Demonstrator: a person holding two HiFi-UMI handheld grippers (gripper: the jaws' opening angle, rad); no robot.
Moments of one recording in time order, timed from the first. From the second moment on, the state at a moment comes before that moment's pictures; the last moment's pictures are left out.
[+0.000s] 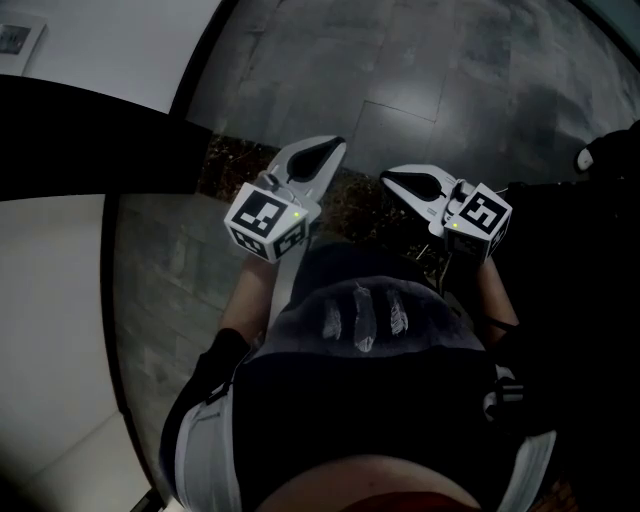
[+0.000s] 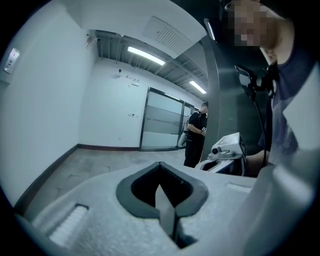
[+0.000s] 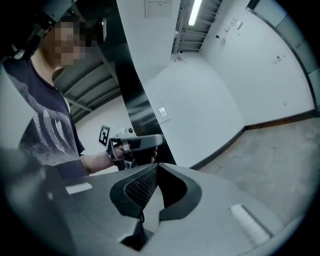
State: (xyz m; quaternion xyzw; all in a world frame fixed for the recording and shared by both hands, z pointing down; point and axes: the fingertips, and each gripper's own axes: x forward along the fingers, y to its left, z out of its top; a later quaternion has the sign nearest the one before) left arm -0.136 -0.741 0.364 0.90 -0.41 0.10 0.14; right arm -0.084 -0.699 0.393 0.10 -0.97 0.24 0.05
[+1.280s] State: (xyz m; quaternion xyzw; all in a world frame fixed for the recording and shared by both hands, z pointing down) left arm -0.303 -0.941 0.426 0.94 -0.27 0.10 0.15; right arm -0.278 -0.903 0.422 0.18 -0.95 0.26 0.08
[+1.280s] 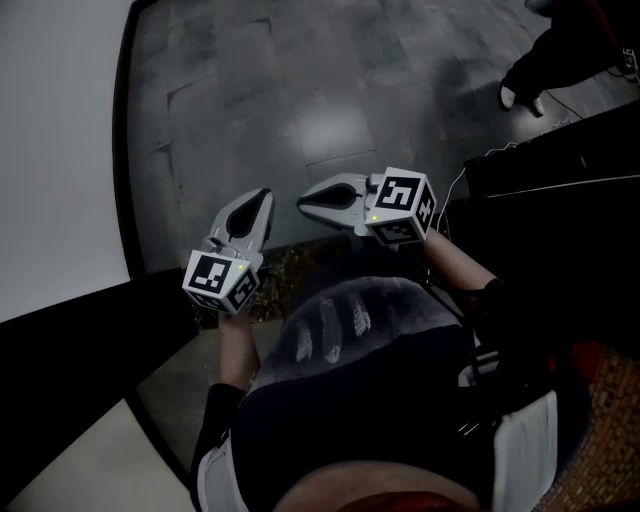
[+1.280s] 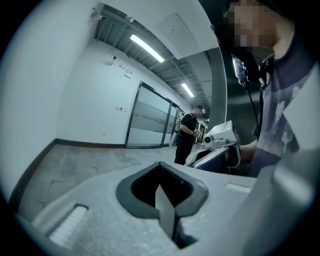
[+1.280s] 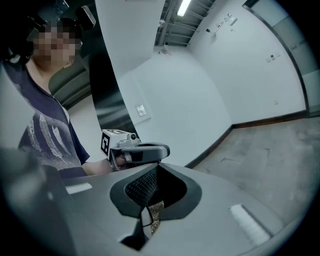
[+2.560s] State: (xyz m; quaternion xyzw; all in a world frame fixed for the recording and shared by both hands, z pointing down) left arm -0.218 -1.224 0.440 0.91 -0.33 0.13 0.19; right arm -0.148 -1.197 0.435 0.20 -0.93 0.30 0.03
